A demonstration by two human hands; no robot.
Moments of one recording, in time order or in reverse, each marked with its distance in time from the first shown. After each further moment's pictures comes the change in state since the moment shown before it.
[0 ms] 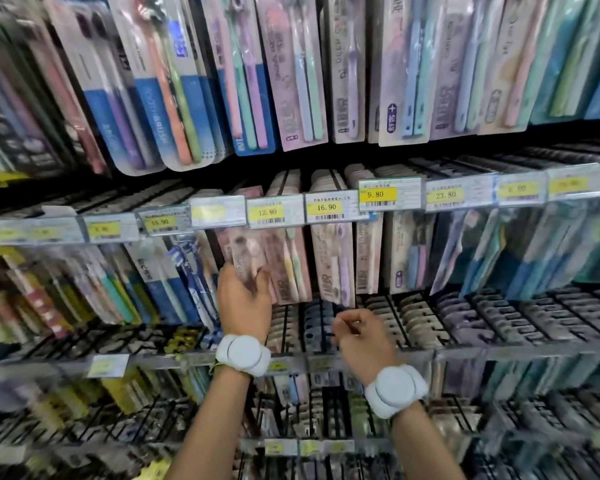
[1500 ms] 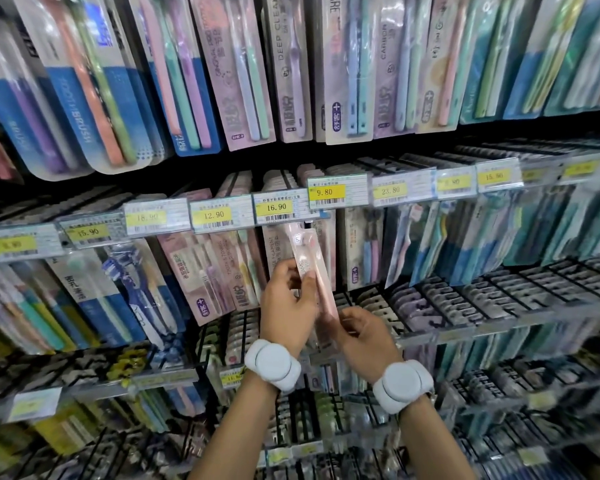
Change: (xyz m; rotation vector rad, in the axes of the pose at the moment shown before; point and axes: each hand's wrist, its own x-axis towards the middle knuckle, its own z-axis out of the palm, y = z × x) left_hand -0.056 0.059 0.071 -0.350 -0.390 0.073; right_hand -0.001 0.010 -0.058 -0.010 0.022 -0.148
